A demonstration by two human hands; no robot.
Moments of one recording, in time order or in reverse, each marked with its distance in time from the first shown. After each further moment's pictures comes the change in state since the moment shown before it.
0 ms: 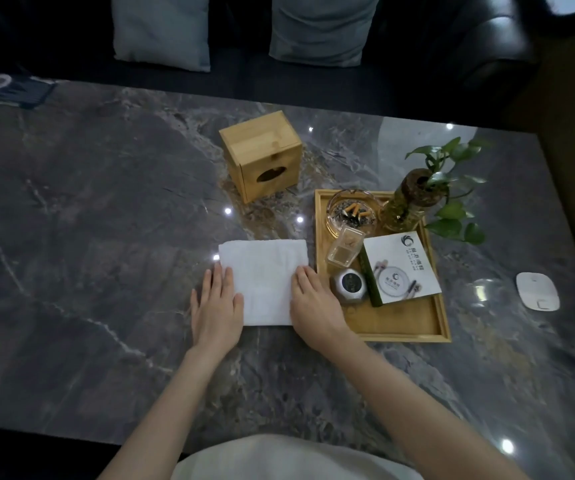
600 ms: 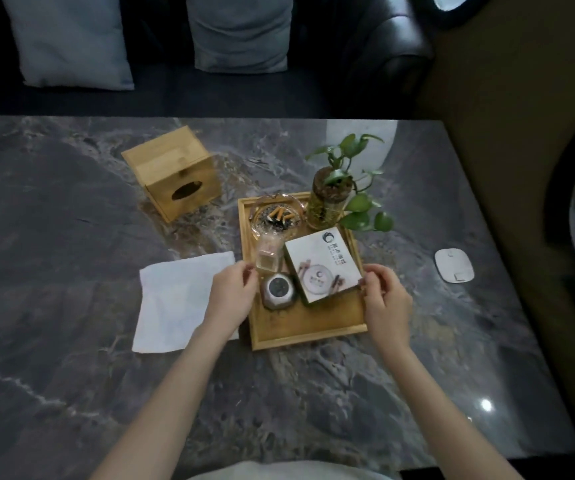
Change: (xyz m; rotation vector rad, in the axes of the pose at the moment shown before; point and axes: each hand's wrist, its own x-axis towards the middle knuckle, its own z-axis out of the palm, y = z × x) left_hand 0.005 0.143 -0.030 -0.457 0.026 0.179; right_hand -0.099 0.130 -0.039 0.960 0.777 0.669
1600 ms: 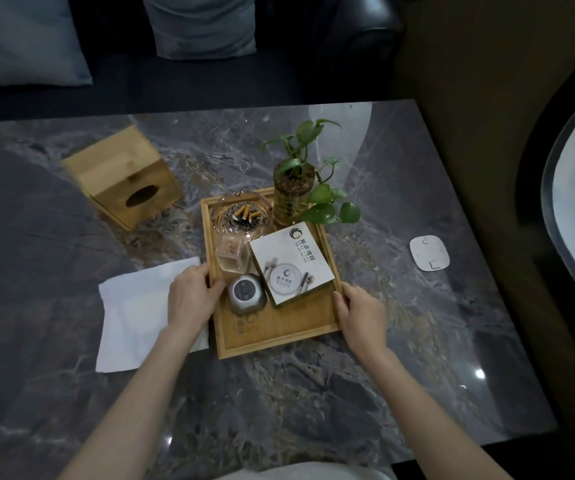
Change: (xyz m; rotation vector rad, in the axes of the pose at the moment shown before) left_hand 0.032 -0.020 0.027 0.301 0.078 0.086; right_hand 0.014 0.057 -0.007 -0.553 -0.176 -0.079
